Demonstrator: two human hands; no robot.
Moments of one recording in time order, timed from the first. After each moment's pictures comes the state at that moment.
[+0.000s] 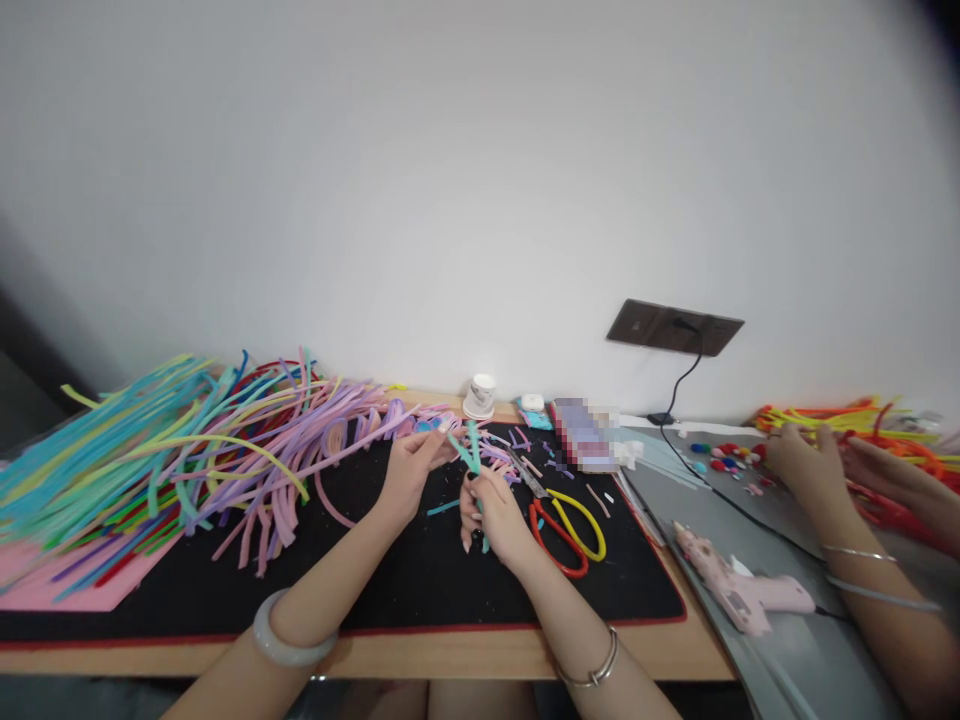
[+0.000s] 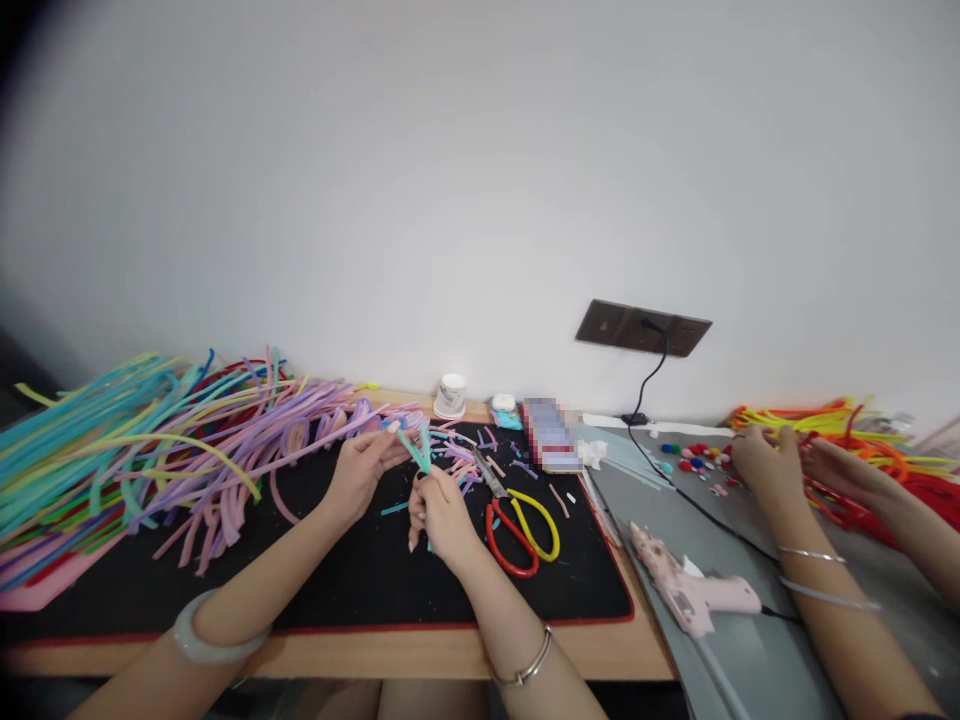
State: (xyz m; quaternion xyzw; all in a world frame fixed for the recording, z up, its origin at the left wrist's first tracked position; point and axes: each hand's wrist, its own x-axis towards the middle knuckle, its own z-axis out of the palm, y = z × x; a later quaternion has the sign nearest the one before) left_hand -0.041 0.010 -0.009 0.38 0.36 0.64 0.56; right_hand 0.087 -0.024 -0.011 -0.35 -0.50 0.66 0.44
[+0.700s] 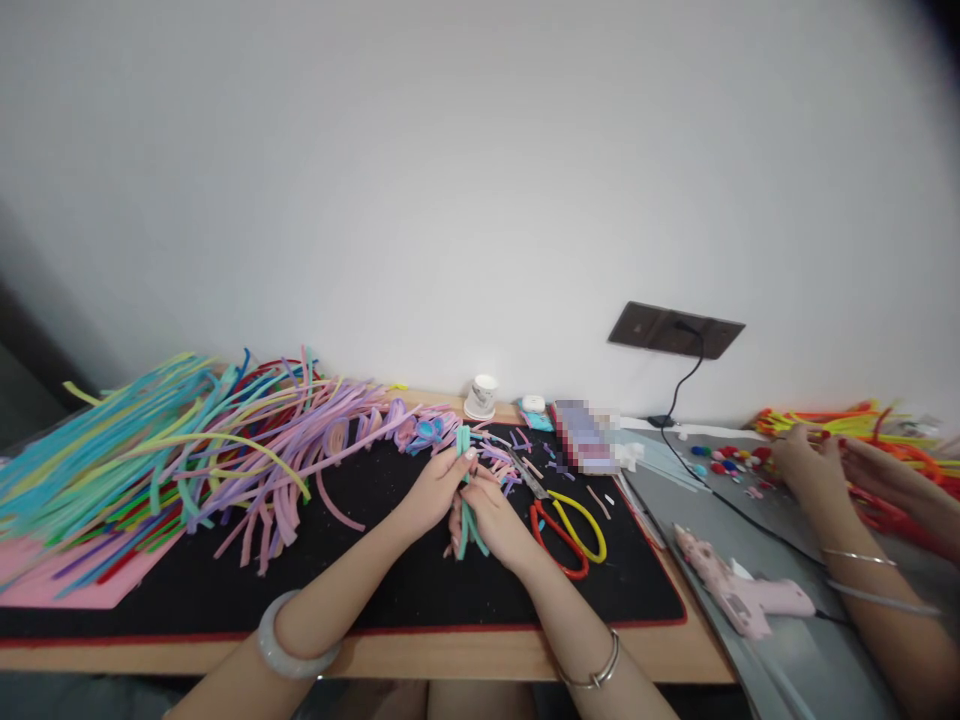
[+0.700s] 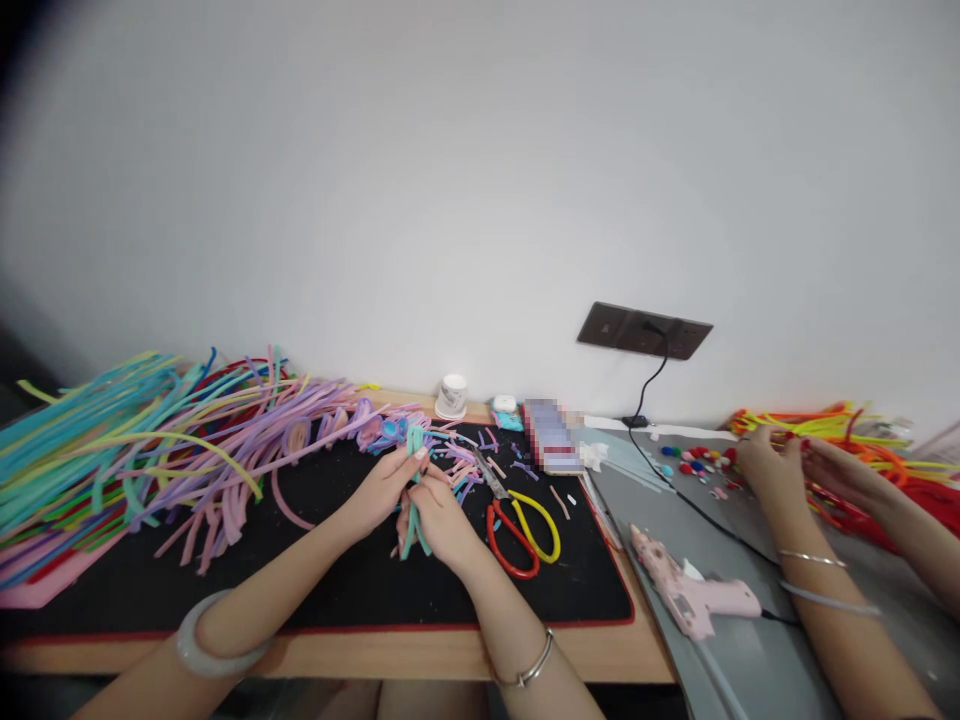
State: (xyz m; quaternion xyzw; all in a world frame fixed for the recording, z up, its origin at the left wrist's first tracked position) left_hand -0.029 -0.004 -0.007 0.57 0.39 0.48 0.54; right_hand 0.090 -0.025 -0.014 -0.39 -0.58 0.62 0.36
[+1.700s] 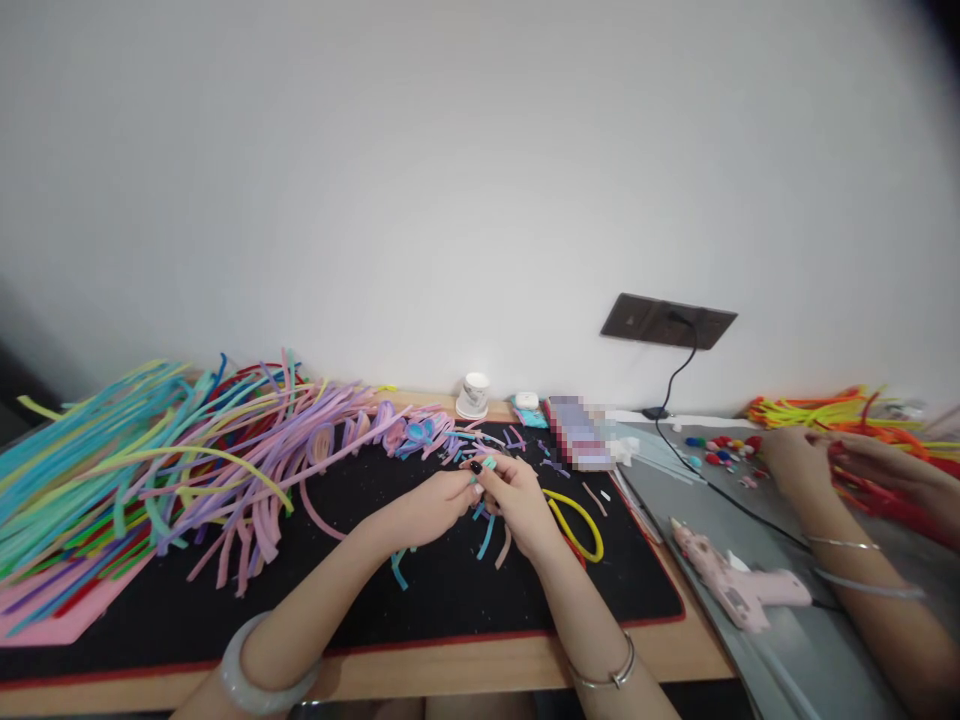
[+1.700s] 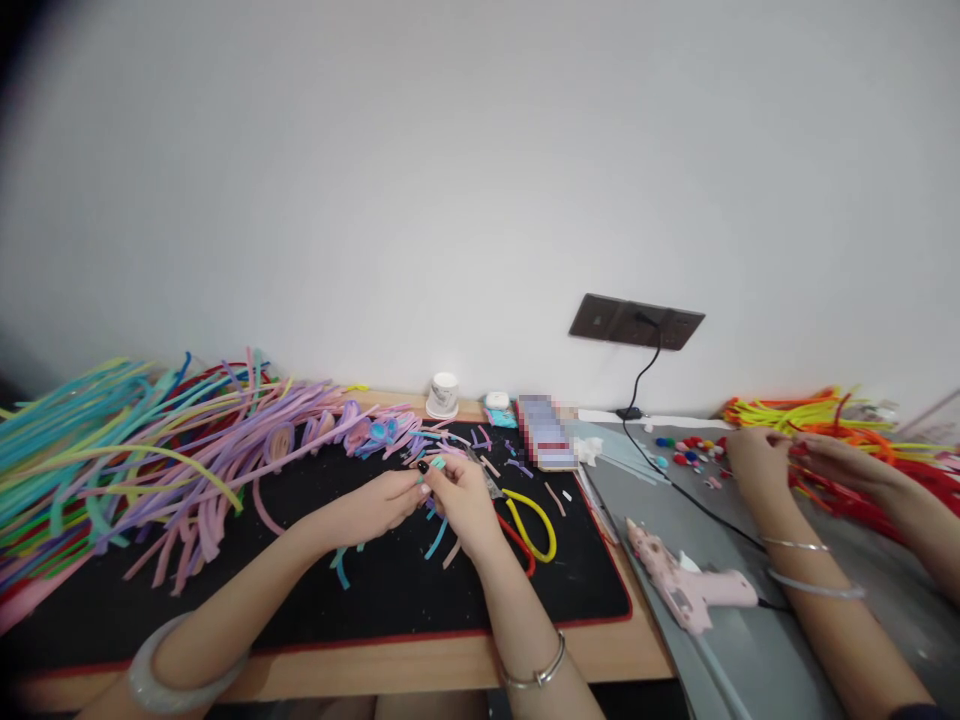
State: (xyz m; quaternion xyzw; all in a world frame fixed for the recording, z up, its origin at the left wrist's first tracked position) left_hand -0.033 -0.011 0.012 0.72 0.38 0.28 0.51; right_hand 0.120 -0.010 0.000 -0.41 -0.53 0.58 0.47
